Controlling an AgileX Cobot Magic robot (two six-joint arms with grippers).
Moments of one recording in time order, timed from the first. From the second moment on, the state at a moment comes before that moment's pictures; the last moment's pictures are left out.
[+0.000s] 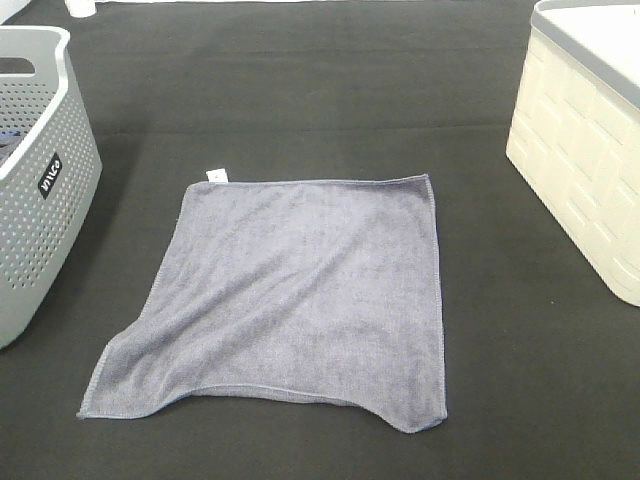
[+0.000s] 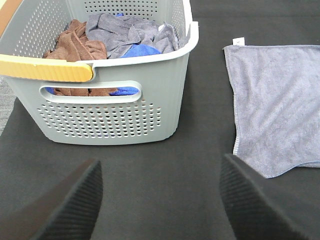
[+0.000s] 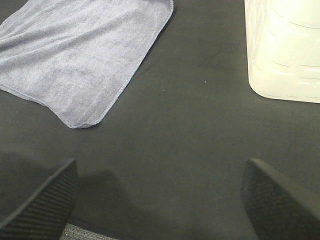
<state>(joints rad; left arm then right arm) 0.04 0.00 -0.52 0.03 1.08 -0.03 0.27 0.00 -0.45 -0.01 1.11 0.02</state>
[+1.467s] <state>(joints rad) 0.04 0.00 -0.52 0.03 1.08 -0.03 0.00 0.00 -0.45 0.01 1.11 0.00</state>
